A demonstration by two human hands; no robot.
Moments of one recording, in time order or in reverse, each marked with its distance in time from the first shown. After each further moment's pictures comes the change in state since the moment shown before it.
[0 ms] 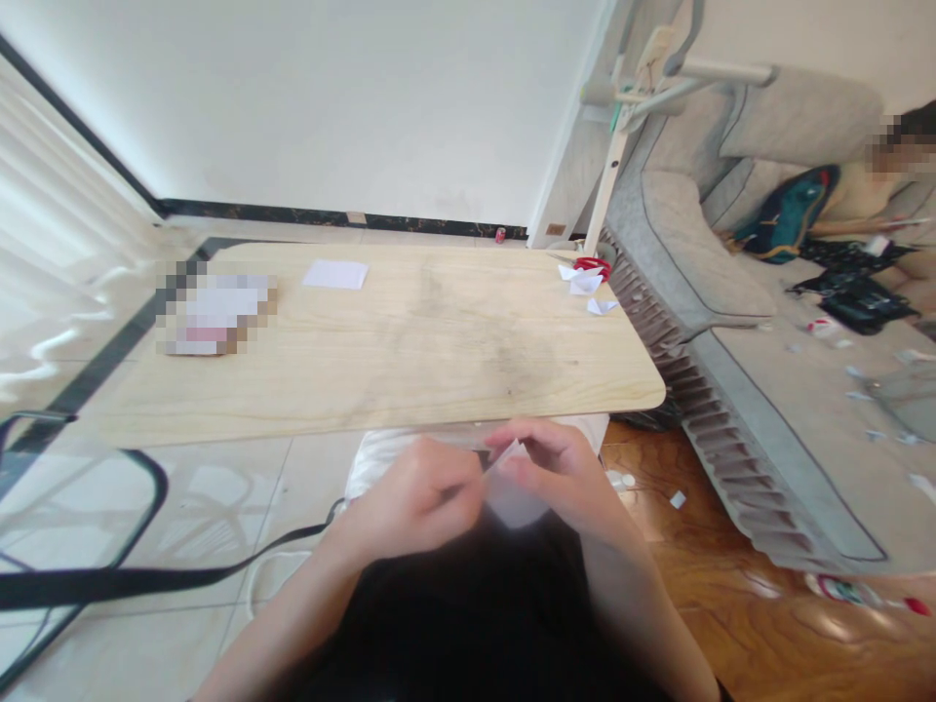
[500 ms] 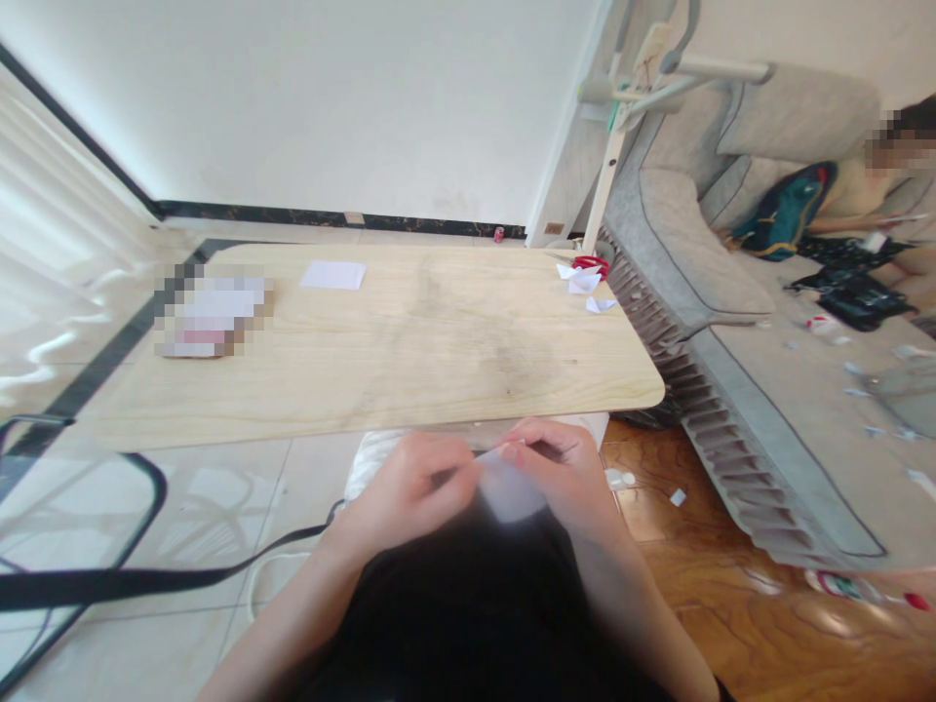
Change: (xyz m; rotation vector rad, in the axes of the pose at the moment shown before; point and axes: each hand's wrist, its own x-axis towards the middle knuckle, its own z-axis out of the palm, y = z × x) left_hand 0.001 0.000 -0.004 0.007 0.087 -0.092; right_hand 0.001 0.007 0.008 0.020 0.236 0.004
